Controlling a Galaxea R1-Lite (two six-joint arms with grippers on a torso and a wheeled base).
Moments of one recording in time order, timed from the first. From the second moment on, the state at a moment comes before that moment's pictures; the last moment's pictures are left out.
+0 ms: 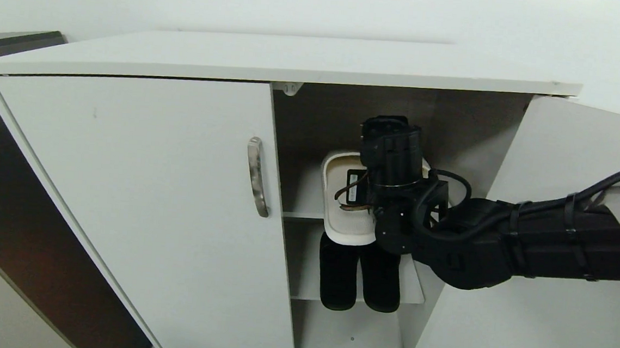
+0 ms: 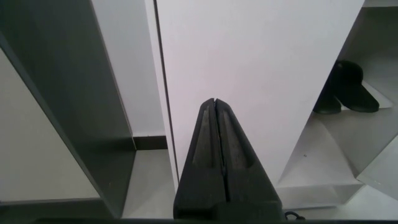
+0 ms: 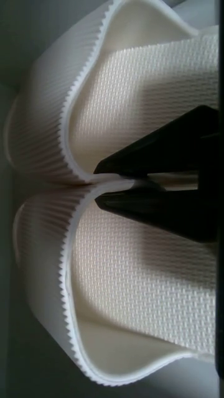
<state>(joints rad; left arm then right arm) 0.00 0.00 0.00 0.00 0.00 0.01 0.82 2.05 -1.47 -0.38 -0.80 0.16</state>
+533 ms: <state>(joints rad) 0.00 0.00 0.00 0.00 0.00 0.01 0.77 2.12 -1.61 -0.35 -0.77 0.16</state>
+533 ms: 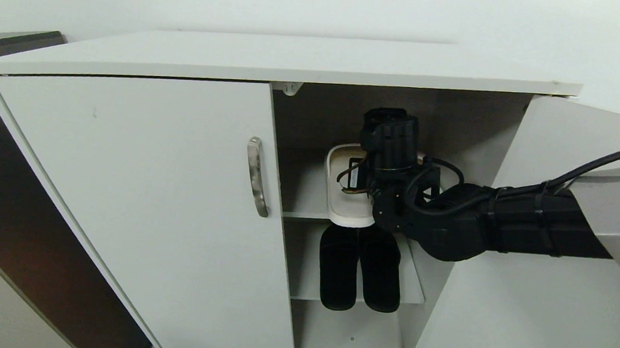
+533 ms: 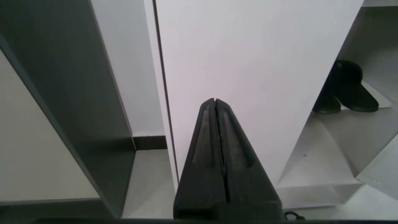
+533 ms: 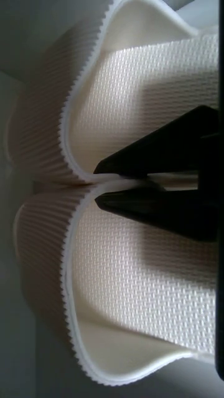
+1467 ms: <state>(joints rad) 0.00 0.00 0.00 0.00 0.01 0.00 0.77 2.14 -1.58 -0.35 -0.77 0.16</state>
